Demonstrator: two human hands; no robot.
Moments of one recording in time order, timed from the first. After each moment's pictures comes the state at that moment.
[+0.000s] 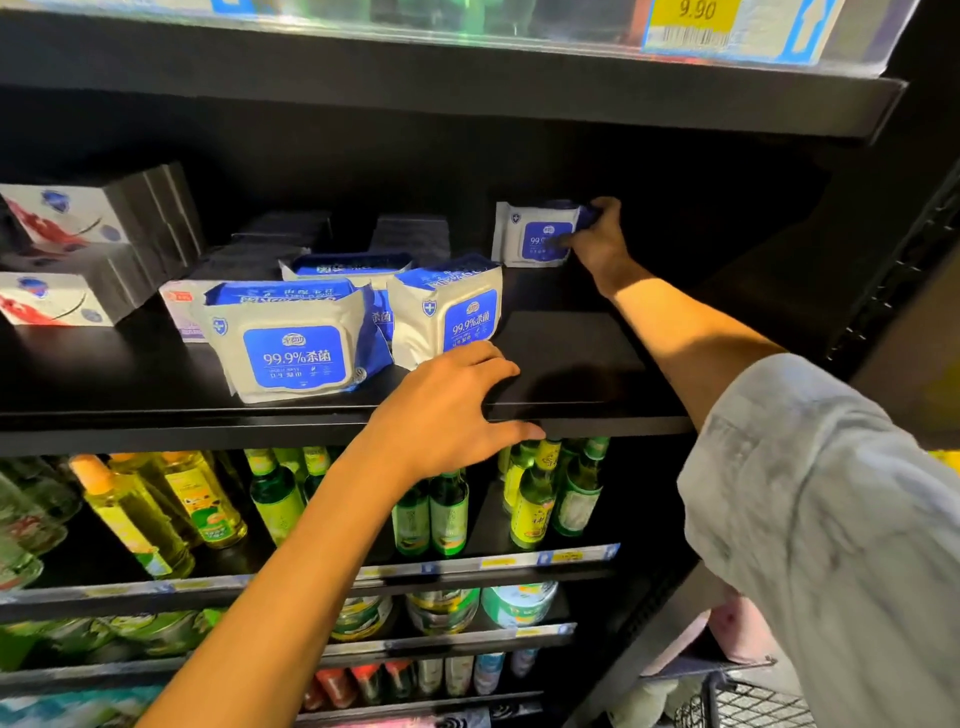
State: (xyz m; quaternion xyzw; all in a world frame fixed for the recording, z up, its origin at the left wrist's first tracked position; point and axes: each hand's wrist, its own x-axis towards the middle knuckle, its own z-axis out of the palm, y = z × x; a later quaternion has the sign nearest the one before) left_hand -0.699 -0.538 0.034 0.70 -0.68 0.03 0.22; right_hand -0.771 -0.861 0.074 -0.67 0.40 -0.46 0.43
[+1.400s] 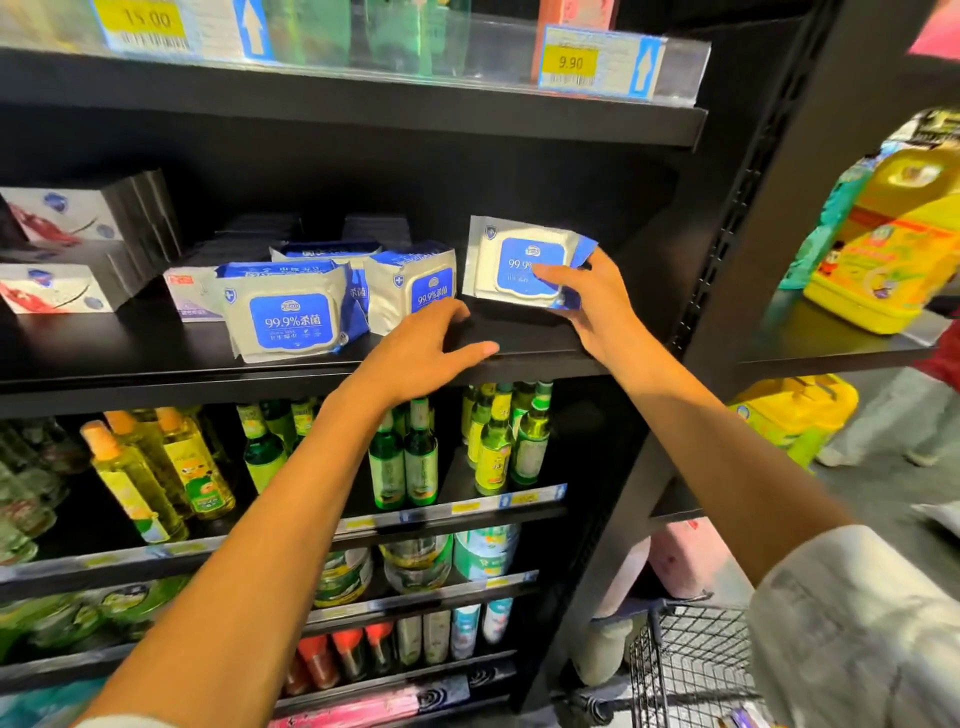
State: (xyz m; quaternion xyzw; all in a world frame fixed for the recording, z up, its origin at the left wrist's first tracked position) left_hand -0.702 -0.534 0.041 0.67 -0.66 -0.09 0.32; right_hand -0.892 -0.683 0.072 -0.56 0.27 -0.49 0.61
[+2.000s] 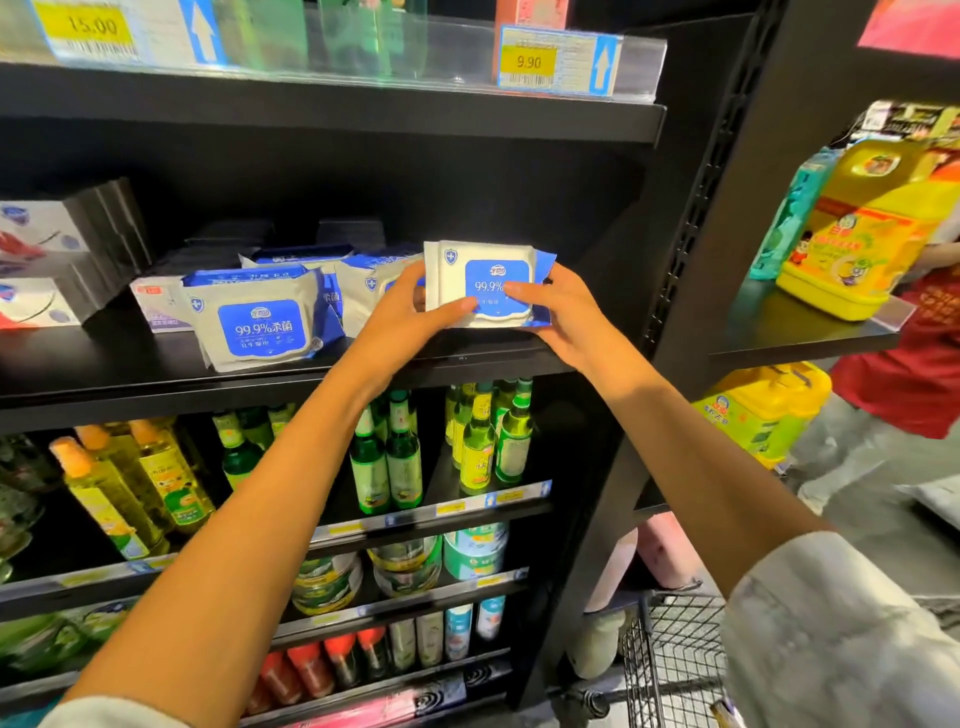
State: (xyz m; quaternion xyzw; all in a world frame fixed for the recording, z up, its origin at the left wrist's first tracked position) left_hand -0.716 -0.550 0.060 0.58 -0.53 -0.28 0.55; right_hand -0.904 -0.667 0.066 -0.59 0.24 -0.40 0.65
